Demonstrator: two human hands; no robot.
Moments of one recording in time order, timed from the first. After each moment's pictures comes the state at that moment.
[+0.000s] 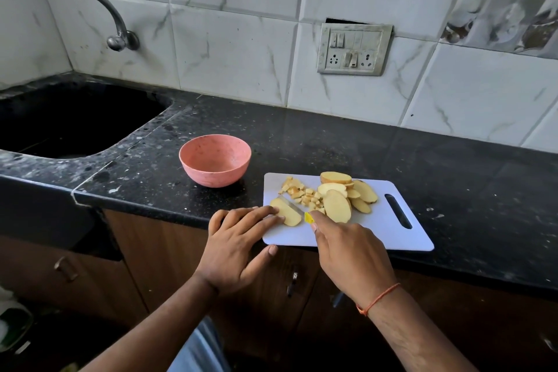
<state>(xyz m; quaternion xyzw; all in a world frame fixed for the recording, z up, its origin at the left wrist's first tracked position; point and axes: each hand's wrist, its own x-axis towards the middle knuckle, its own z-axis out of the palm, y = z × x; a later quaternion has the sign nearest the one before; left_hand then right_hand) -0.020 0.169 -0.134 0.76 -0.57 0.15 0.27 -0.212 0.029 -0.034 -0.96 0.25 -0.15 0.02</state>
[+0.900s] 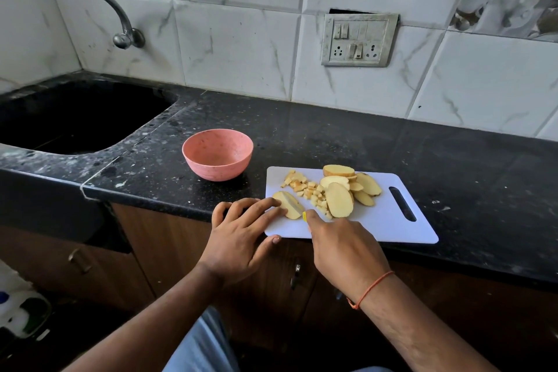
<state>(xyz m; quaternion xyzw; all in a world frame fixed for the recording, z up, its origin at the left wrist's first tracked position) -0.023 0.165 -0.131 0.79 -0.55 0.15 0.20 -0.206 0.034 -0.035 -0.97 0.24 -0.06 -0.06</state>
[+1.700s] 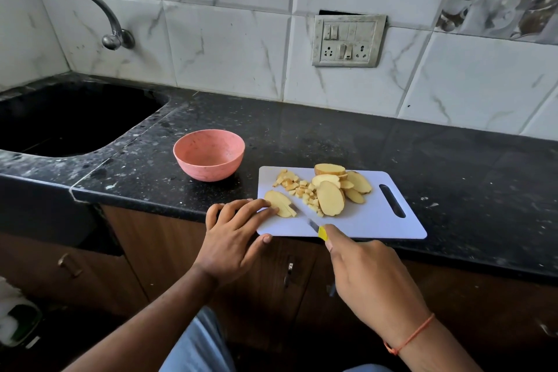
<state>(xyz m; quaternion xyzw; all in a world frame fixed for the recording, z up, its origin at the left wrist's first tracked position) -0.021 0.161 -0.142 0.78 -0.56 0.16 0.23 -0.268 0.047 -0.020 -0.96 0.24 -0.11 0.05</state>
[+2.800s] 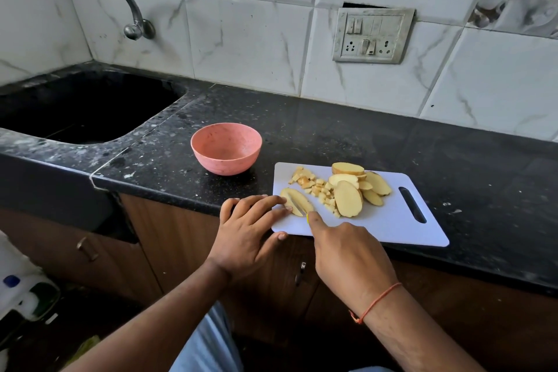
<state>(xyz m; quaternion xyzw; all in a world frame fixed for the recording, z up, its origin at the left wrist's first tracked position) -0.020 0.159 -0.145 0.77 -0.55 0.19 0.25 -0.207 0.056 -0.020 -0.97 0.25 -0.02 -0.07</state>
